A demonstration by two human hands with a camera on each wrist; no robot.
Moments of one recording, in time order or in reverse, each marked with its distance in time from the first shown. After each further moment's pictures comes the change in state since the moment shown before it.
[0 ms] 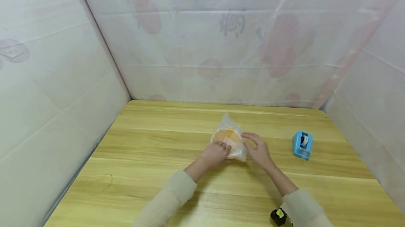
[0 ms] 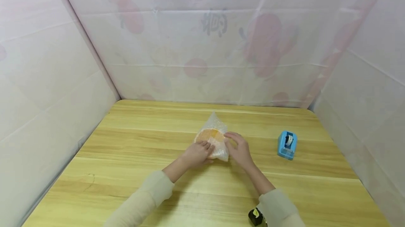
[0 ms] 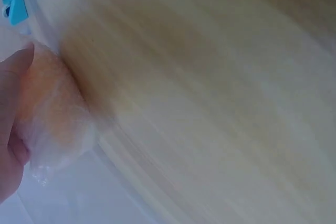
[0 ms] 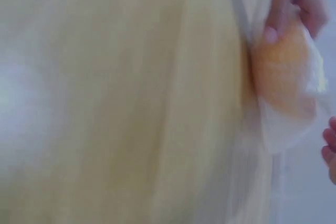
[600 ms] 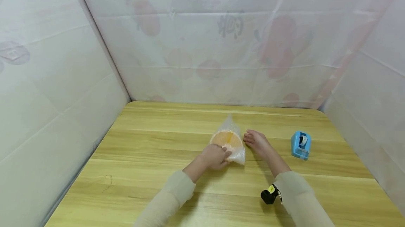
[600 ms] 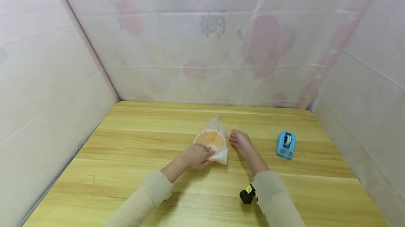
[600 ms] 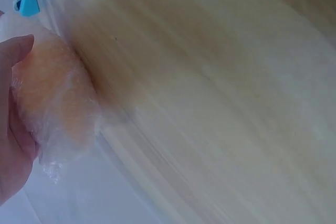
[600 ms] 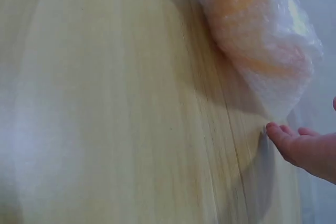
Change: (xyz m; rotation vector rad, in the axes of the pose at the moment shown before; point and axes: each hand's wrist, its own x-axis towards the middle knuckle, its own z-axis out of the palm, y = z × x) left_hand -0.001 -0.002 -0.007 -0.105 -0.083 0.054; right_hand 0.040 0.026 -0.016 0.652 -0.197 0.776
